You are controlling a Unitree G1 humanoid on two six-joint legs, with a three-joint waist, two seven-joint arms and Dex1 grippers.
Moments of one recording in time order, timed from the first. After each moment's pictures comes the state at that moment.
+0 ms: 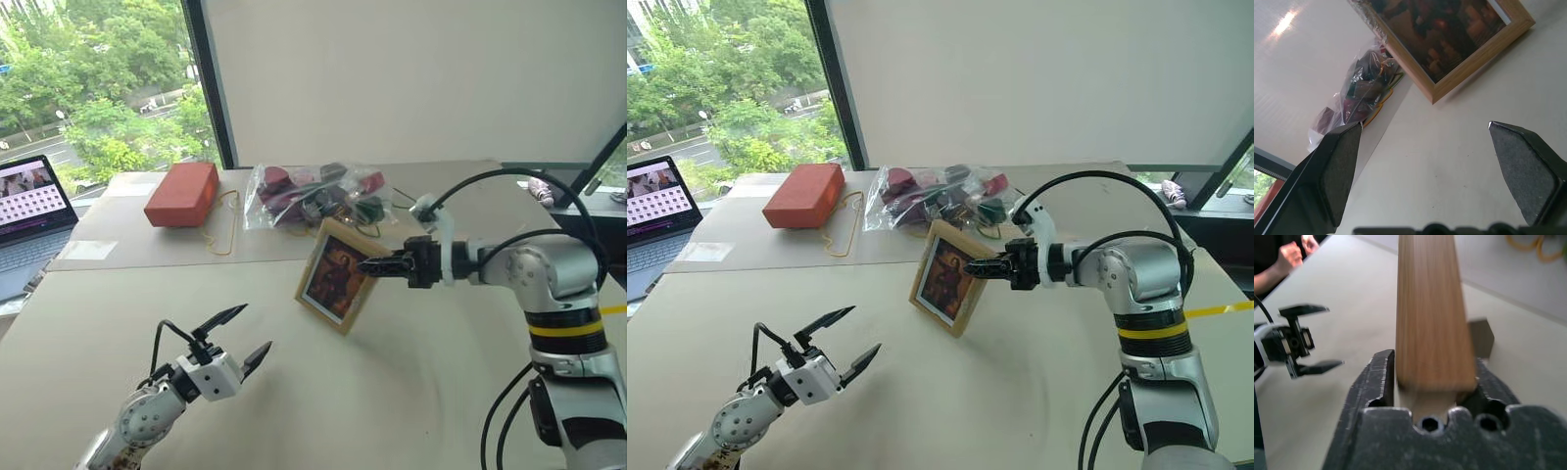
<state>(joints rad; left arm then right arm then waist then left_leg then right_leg) 0.08 0.66 -0.13 -0.02 0.20 -0.63 -0.25 -0.81 -0.63 0.06 -0.01 0.61 1.27 0.87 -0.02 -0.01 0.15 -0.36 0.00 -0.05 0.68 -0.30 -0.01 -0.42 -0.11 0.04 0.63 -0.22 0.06</state>
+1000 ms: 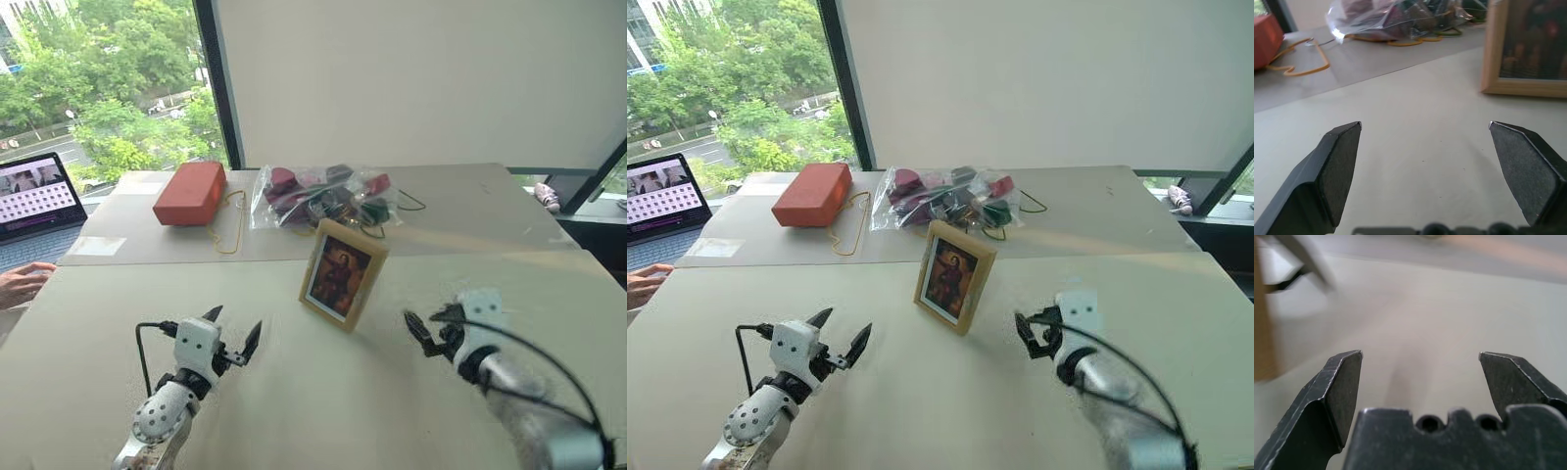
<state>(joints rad) 0.18 0.34 0.00 -0.39 -0.28 0.17 -0.19 0.09 -0.23 -0.06 -0.68 0.15 0.74 0.03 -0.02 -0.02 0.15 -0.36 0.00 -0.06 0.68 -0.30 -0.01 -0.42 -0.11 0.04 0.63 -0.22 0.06</state>
